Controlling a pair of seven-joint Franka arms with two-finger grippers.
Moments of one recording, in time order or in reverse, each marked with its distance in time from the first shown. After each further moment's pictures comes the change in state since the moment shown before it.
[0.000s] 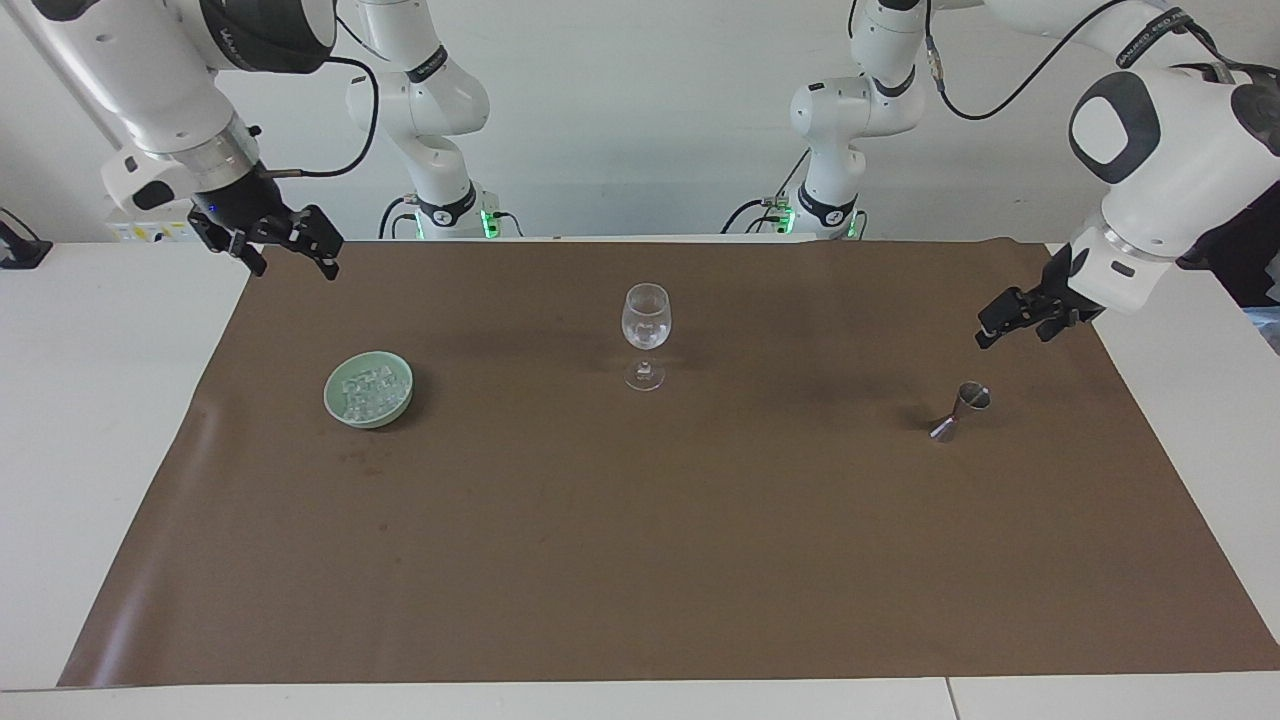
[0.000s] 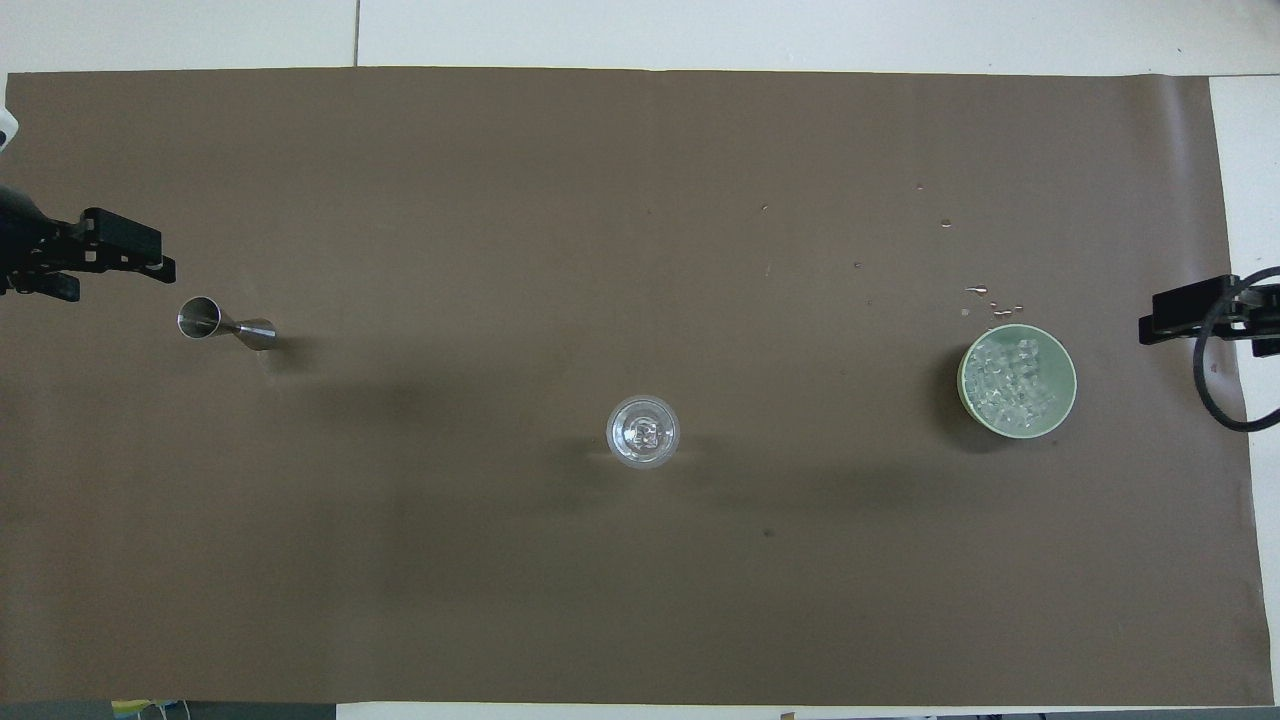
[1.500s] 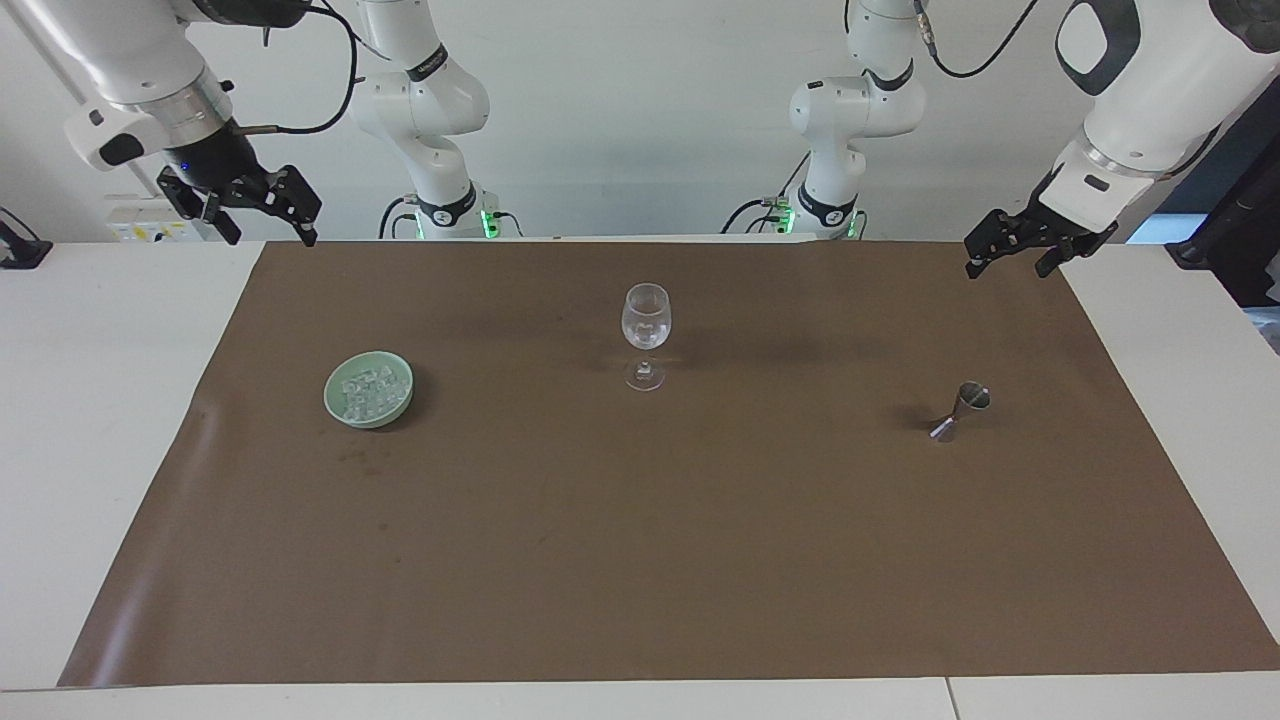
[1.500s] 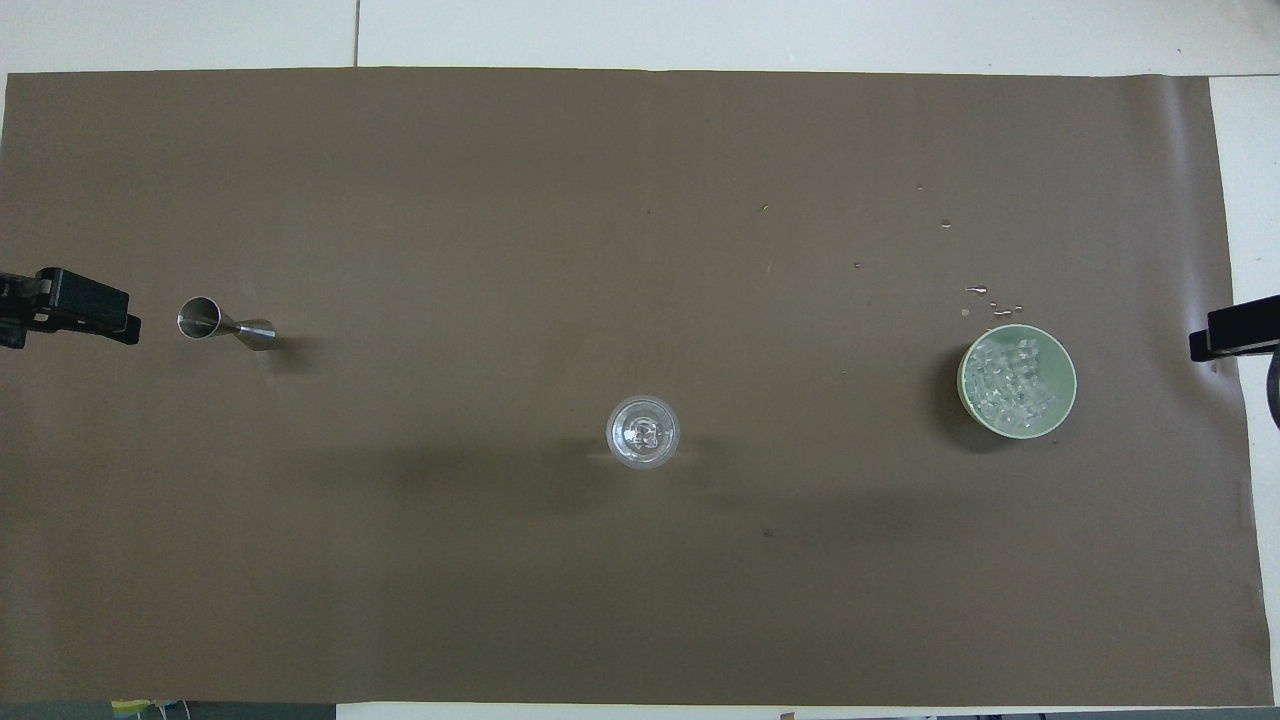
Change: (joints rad) left arm -0.028 -0.105 0.003 0.005 0.065 -0.168 0.068; right arm 0.015 -0.024 0.001 0.051 -0.026 -0.068 -0.026
